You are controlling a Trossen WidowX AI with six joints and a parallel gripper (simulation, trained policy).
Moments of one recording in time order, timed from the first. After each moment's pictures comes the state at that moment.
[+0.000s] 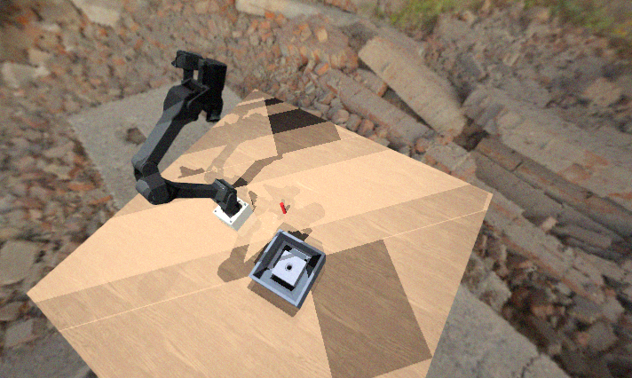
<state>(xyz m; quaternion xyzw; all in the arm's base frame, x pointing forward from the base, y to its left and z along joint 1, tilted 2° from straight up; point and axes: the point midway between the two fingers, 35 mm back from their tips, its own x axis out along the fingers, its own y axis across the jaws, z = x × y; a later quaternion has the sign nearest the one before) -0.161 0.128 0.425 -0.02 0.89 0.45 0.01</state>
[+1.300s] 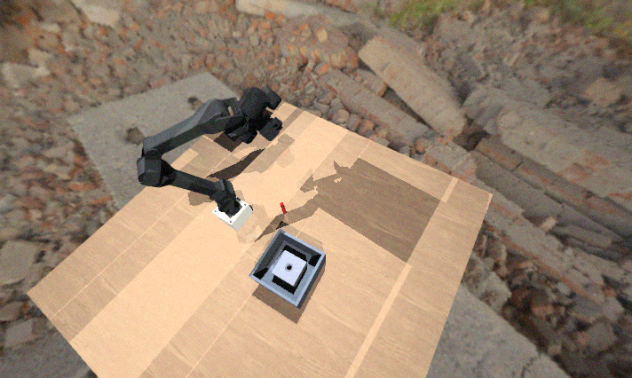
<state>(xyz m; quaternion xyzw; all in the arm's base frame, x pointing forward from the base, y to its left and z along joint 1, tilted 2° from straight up) 0.005 0.265 0.301 0.31 0.81 0.25 0.44</state>
